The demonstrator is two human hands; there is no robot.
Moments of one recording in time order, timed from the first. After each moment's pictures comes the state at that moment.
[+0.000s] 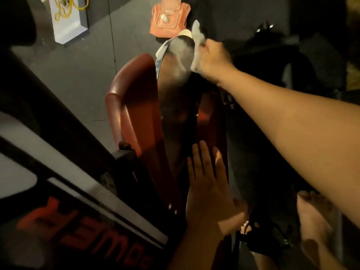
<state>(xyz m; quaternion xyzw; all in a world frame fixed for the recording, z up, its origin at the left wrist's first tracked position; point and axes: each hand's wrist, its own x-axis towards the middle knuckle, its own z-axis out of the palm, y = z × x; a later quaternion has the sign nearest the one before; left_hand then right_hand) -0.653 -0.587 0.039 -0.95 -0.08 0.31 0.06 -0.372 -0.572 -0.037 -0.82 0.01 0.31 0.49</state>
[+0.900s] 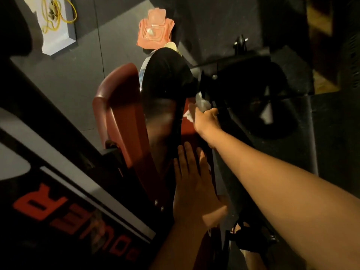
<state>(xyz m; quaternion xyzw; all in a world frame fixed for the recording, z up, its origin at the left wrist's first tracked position) -0.654 -0.586 0.035 -0.95 -0.06 0.31 0.06 -0.497 -0.596 -0.053 -0.67 0.26 0.45 0.53</state>
